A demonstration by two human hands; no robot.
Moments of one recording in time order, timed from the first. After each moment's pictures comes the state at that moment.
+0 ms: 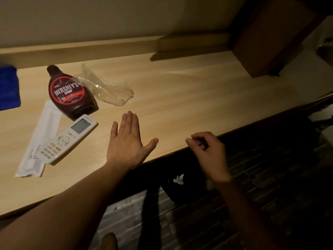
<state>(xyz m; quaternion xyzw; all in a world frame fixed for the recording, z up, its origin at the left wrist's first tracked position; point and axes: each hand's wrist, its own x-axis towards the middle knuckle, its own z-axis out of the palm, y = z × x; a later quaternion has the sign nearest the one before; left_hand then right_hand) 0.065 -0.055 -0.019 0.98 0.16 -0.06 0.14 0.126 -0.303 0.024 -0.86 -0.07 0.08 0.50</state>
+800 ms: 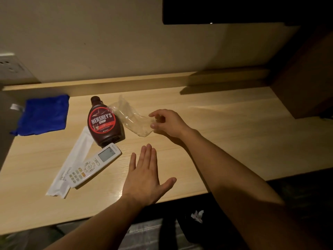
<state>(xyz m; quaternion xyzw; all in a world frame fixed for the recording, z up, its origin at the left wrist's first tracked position) 0.075 -0.053 -0.006 0.97 0.19 -0.11 0.11 0.291 -0.073 0.030 -0.76 -0.33 0.32 0.46</state>
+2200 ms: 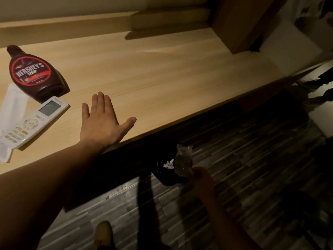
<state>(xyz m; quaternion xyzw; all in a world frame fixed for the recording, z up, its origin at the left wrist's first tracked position) 0.071 -0.051 -0.009 0.97 0.19 -0.08 0.10 0.039 -0.429 -0.140 -0.91 0.13 0.23 0.31</state>
